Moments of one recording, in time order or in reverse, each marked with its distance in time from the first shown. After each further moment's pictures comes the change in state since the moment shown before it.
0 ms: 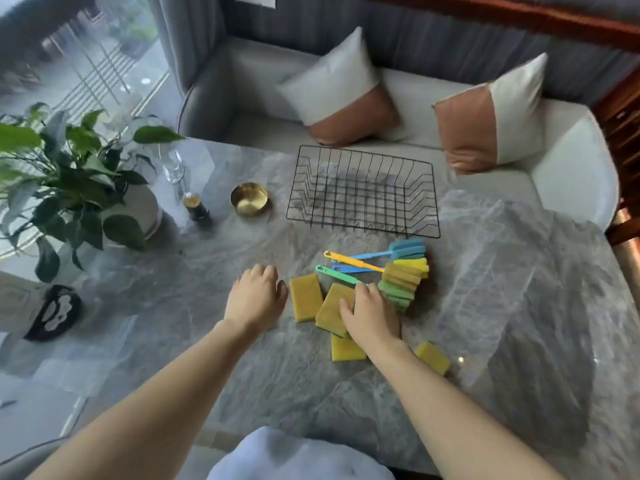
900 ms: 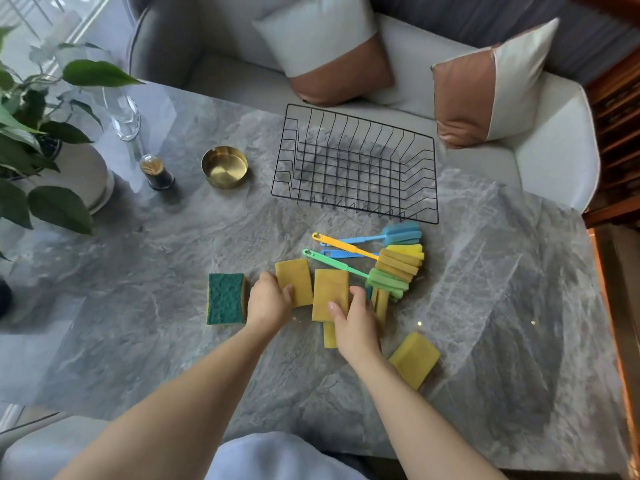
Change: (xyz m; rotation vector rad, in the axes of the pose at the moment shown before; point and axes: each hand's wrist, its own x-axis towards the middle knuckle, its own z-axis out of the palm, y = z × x) left_hand 0.028 0.014 0.100 -0.545 -0.221 -0.440; right_hand -0.003 -0.003 0.045 0.535 -0.098 0.330
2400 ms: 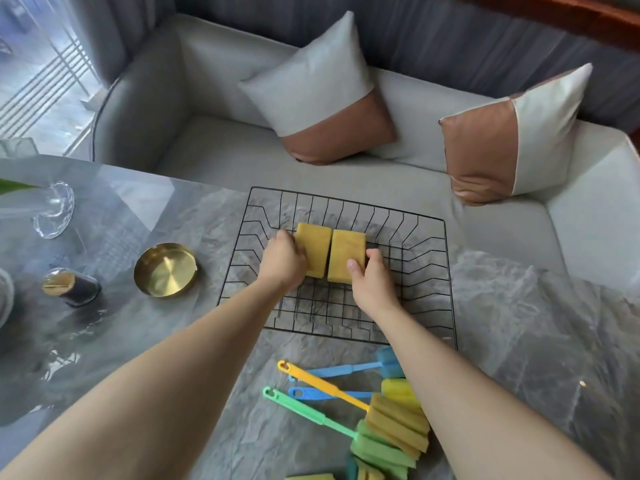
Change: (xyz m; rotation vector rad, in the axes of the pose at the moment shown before) left_hand 0.242 0.218 0.012 0.062 0.089 0.199; right_hand 0.335 -0.069 -0.069 0.086 0.043 -0.177
